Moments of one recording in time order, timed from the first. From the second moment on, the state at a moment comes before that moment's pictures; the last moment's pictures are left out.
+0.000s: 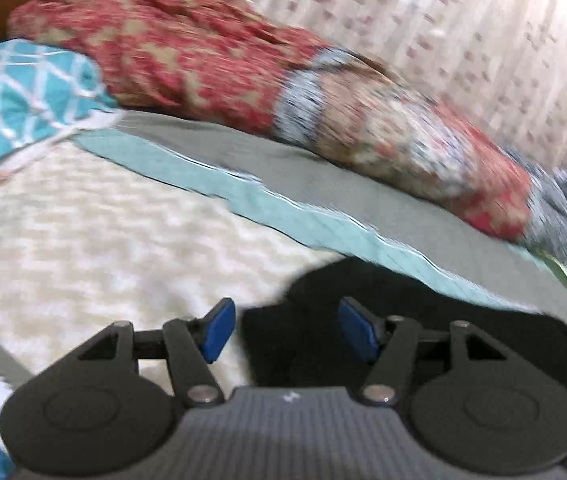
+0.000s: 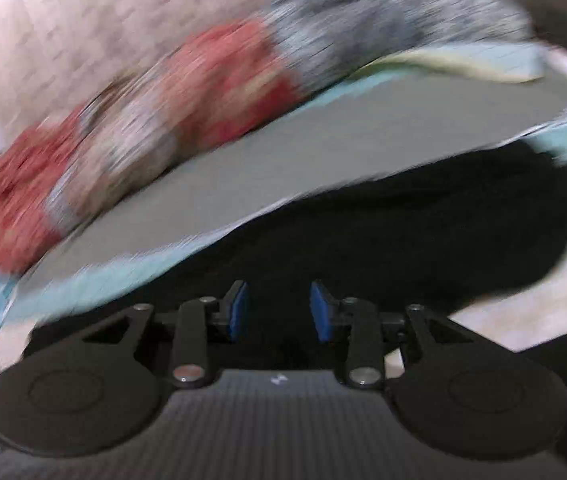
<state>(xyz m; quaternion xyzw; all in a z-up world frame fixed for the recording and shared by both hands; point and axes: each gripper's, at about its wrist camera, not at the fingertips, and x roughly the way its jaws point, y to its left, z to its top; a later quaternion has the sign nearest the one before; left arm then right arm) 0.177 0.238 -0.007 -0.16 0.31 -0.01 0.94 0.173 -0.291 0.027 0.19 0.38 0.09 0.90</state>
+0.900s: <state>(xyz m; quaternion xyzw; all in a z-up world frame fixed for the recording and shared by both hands) 0.210 0.228 -0.010 -0.06 0.31 -0.01 0.95 0.239 -0.297 0.027 0.20 0.40 0.01 0.90</state>
